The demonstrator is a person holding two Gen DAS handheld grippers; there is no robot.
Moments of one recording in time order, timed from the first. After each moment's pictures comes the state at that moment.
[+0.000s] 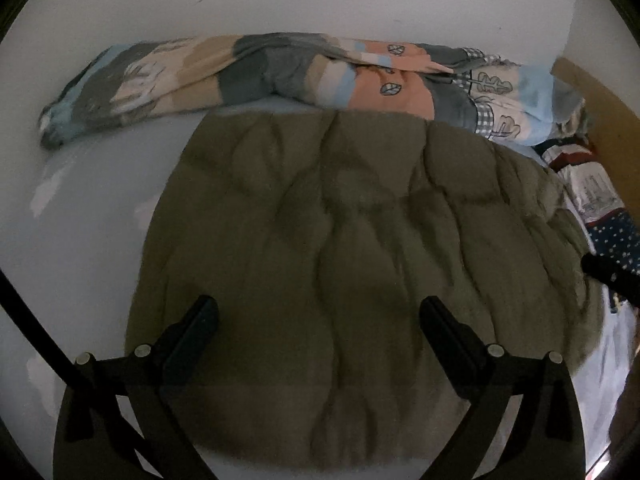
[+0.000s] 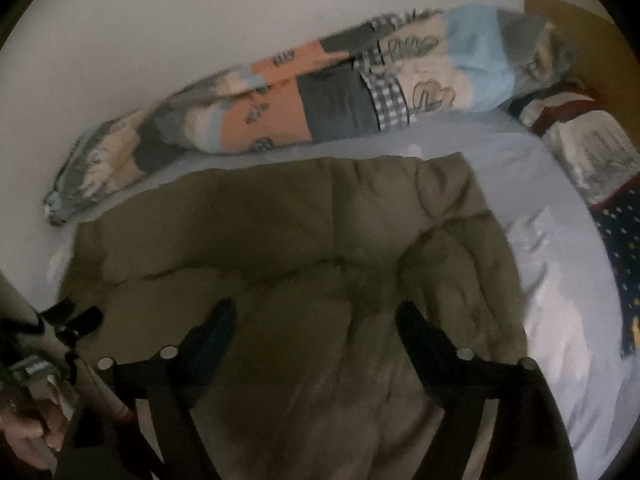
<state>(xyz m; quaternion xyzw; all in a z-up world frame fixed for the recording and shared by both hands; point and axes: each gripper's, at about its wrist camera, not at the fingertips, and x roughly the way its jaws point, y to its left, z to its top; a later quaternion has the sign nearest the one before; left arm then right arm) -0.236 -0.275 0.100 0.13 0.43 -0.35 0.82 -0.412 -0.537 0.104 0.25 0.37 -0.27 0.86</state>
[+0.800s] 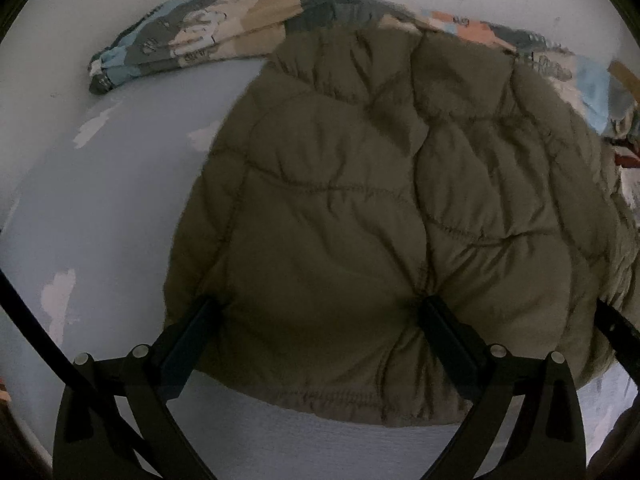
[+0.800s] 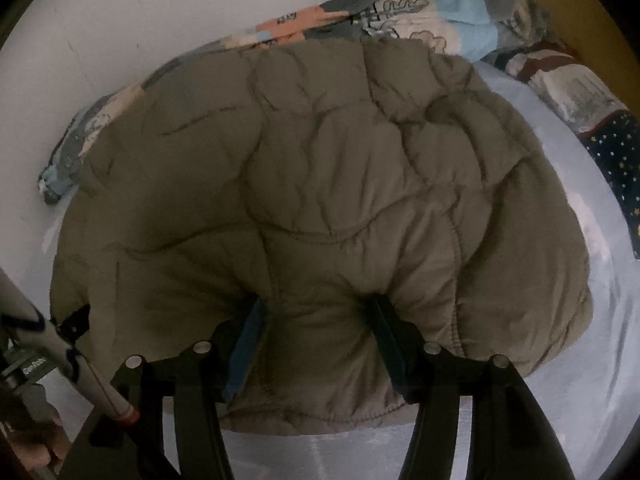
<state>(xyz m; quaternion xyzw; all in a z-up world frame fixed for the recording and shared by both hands) -0.232 -0.243 0.065 0.14 0.47 -0.25 0.84 -0.422 -0.453 0.036 0.26 0.41 -0.29 0.83</state>
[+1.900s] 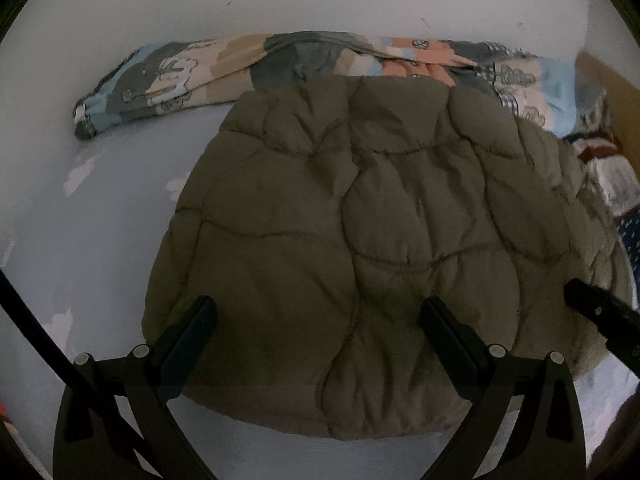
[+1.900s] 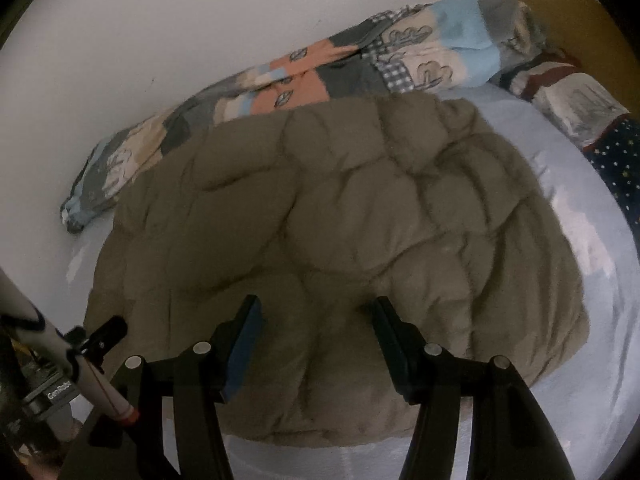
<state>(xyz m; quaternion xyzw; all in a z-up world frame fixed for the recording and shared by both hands) -0.251 -0.267 0.079 0.16 0.41 -0.30 0.85 -0.423 -0.448 0.066 0.27 0.35 -0.27 0.85</state>
